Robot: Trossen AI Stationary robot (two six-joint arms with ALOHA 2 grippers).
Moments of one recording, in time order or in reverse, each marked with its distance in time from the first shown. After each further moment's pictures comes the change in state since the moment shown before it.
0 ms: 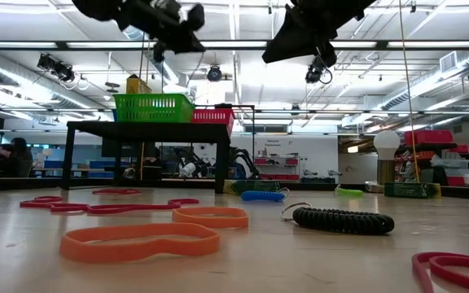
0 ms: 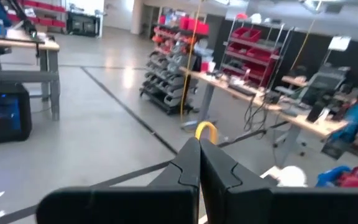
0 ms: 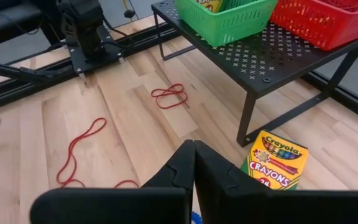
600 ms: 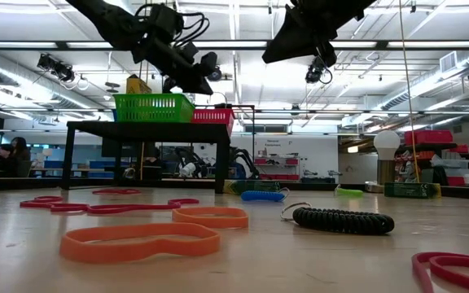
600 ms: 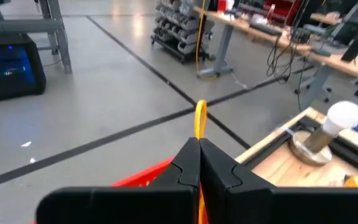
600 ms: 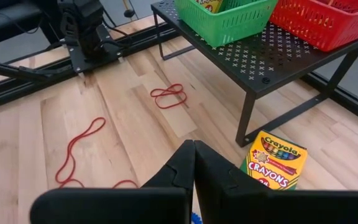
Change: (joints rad) left arm 0.076 0.215 0.000 -0.025 0.070 0.009; right arm 0.000 0.000 0.000 0.000 0.000 -0.006
